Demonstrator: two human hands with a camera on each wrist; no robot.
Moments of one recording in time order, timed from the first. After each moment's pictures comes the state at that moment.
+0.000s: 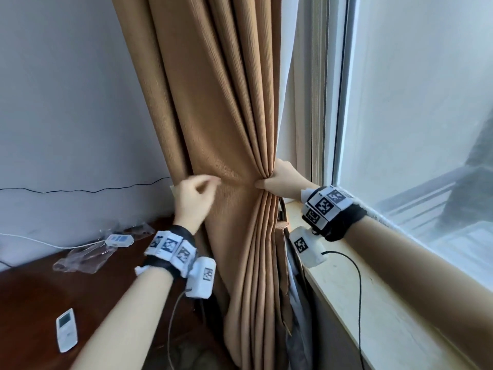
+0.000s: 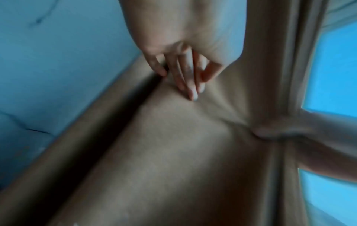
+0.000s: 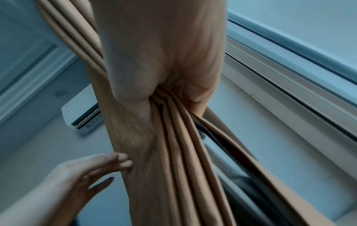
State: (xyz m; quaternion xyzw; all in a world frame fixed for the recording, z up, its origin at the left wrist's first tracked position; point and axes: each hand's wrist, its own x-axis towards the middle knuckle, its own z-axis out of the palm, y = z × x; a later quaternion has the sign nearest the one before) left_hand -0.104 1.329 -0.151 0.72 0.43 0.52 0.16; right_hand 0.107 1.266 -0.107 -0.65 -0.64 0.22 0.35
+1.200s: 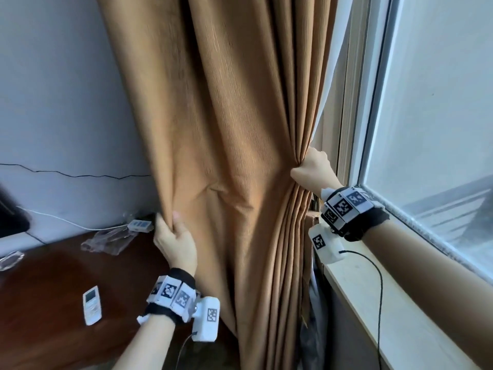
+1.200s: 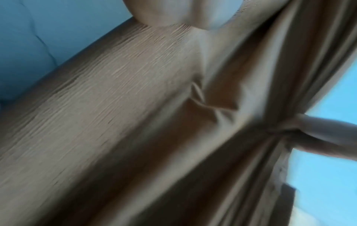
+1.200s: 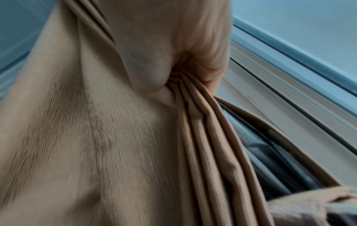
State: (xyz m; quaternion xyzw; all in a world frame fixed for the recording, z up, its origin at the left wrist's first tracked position) left_hand -0.172 1.279 -0.212 0.49 0.56 0.66 0.03; right_hand 0.105 1.279 -0.115 -0.71 -0.56 0.15 0.41
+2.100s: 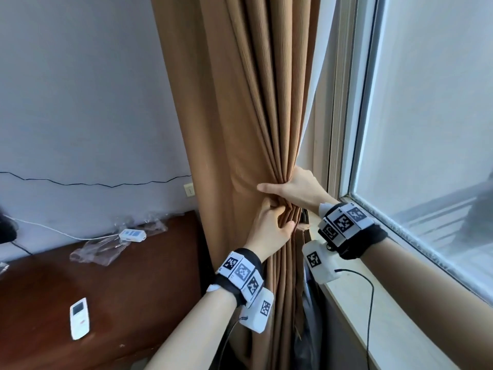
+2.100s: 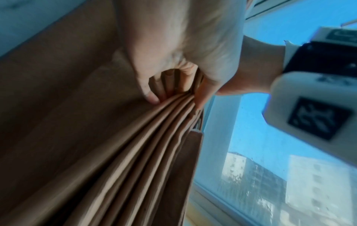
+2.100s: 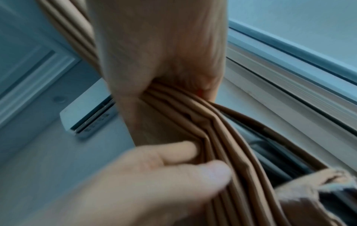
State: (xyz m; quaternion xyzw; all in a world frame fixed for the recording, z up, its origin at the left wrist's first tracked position) left_hand -0.021 1.271 -0.198 0.83 0.44 0.28 0.18; right_hand 0.097 1.261 -0.118 -0.66 -0.61 0.22 0.39
